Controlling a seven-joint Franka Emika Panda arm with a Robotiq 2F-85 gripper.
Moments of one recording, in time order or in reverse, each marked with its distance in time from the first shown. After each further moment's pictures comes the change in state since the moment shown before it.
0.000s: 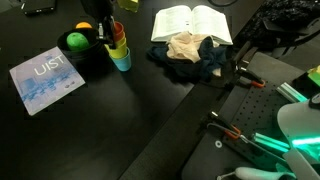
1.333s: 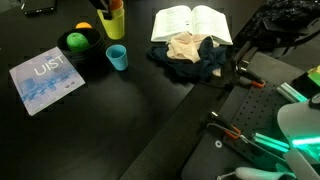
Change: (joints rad) arm -0.037 -0.197 0.002 -0.056 0.087 -0.068 -0.037
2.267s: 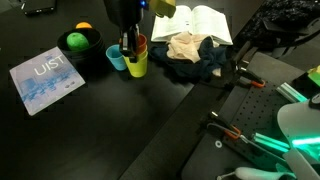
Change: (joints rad) arm 0.022 -0.039 0.051 -0.256 0.124 0.084 -0.040
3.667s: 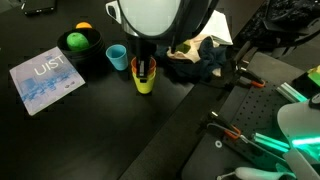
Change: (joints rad) arm -0.021 0.074 0.047 -0.137 0.114 0.238 -0.122
